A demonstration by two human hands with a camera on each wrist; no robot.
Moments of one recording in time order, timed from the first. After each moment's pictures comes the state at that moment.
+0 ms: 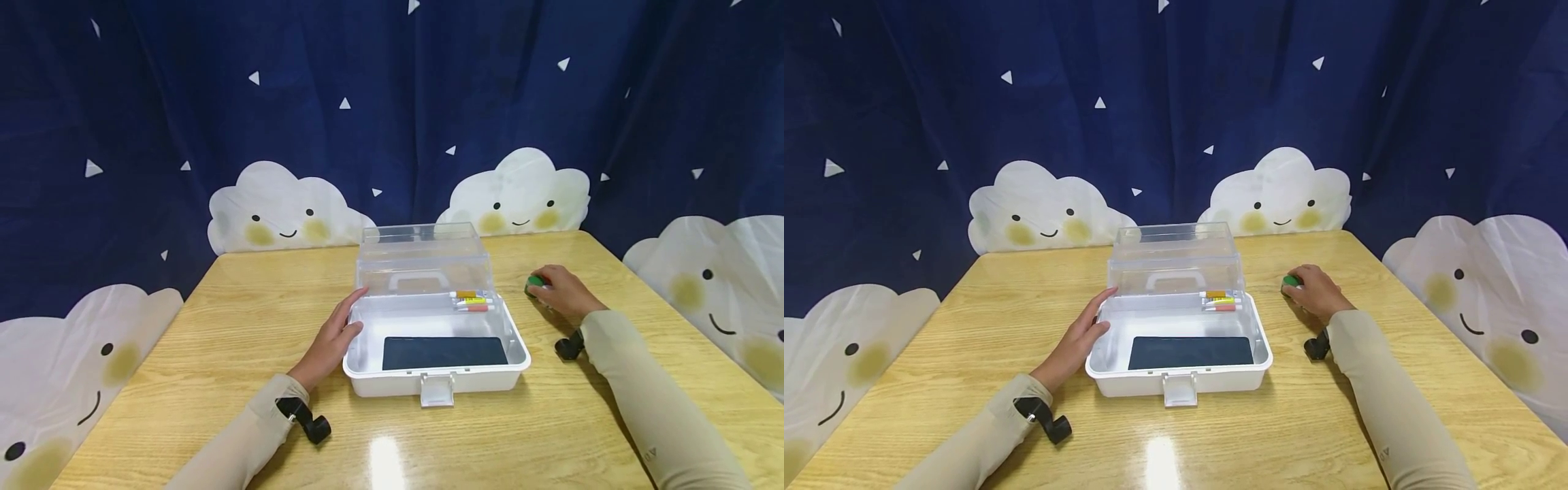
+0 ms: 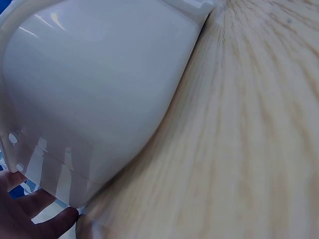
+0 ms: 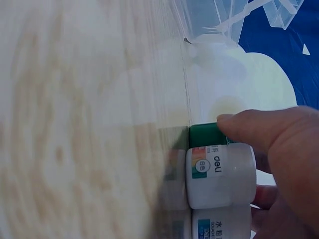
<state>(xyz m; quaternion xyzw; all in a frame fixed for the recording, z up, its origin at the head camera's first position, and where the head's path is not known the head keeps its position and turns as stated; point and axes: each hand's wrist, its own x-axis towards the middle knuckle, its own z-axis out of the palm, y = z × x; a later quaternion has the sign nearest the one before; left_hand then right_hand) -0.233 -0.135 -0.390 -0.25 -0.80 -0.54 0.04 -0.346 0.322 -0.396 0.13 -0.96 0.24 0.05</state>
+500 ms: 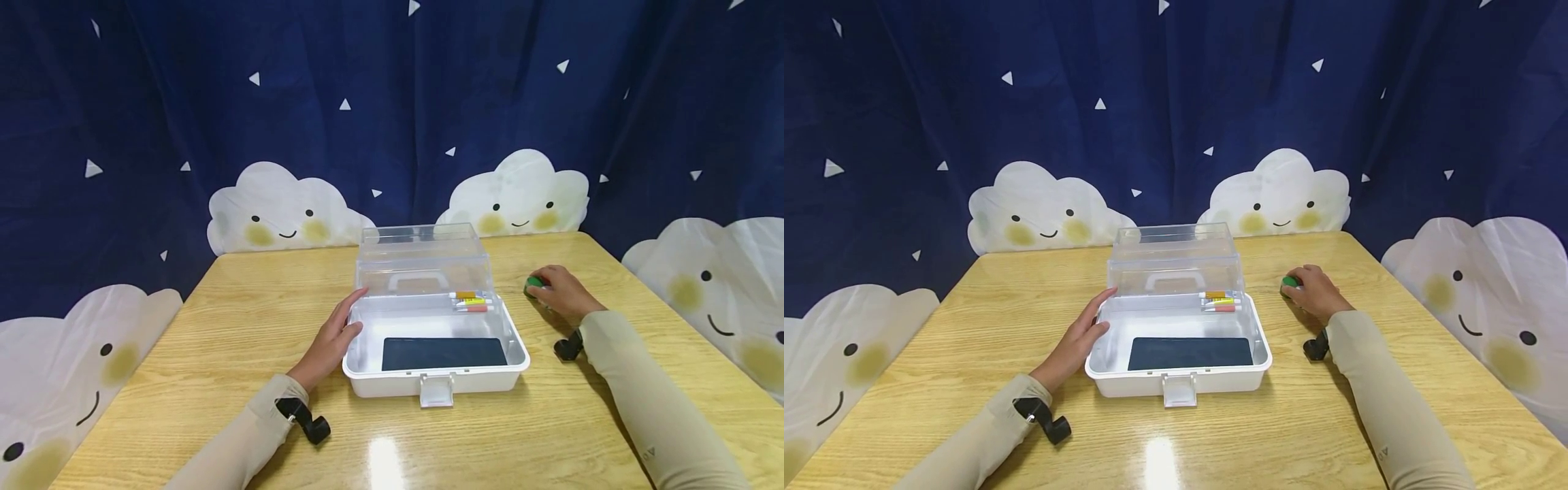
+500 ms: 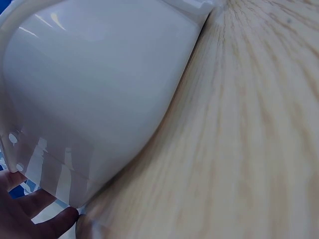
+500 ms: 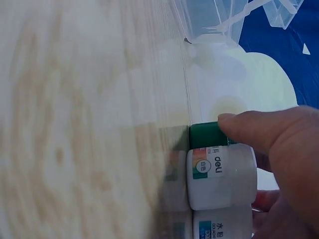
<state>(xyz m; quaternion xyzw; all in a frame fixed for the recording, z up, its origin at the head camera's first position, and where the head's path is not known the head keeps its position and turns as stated) -0.238 -0.137 -0.396 -0.26 -0.80 -0.54 0.04 -0.346 0.320 -0.397 0.11 -0.96 0.25 0.05</state>
